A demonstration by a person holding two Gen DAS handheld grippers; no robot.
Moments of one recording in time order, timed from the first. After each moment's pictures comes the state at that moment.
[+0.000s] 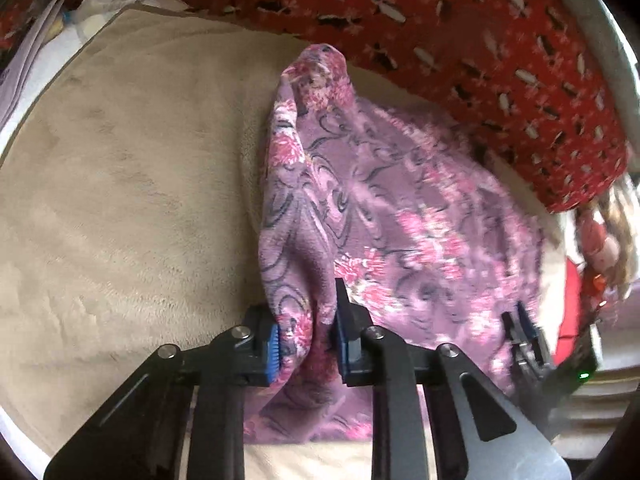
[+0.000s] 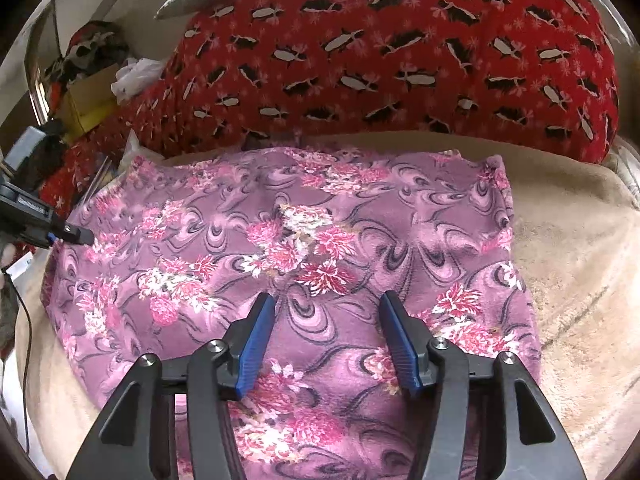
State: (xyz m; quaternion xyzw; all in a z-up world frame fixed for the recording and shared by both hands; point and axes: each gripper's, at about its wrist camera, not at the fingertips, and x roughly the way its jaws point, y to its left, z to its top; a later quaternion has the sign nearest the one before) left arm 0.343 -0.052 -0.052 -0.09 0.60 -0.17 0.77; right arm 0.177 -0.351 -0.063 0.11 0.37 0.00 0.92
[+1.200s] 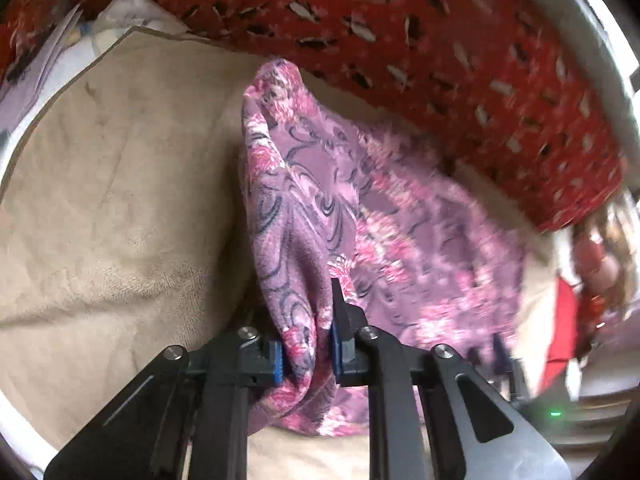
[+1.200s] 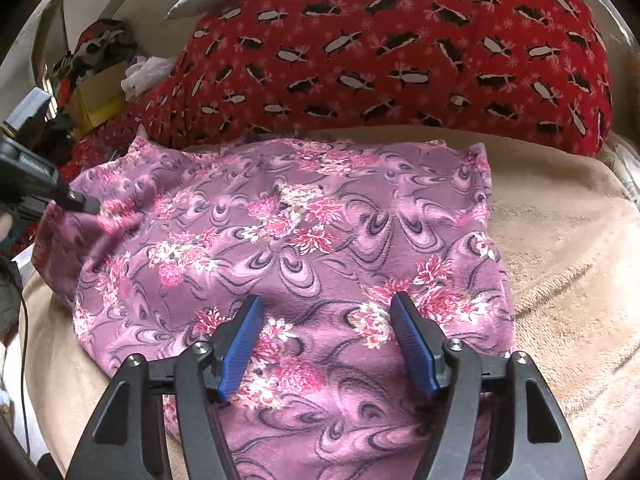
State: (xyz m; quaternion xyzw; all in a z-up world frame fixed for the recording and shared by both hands) left arm 0.314 -0.070 -0.021 -0.11 0.57 -0.14 0.80; right arm 0.151 -0.357 -0.065 0.11 0.37 0.01 0.92
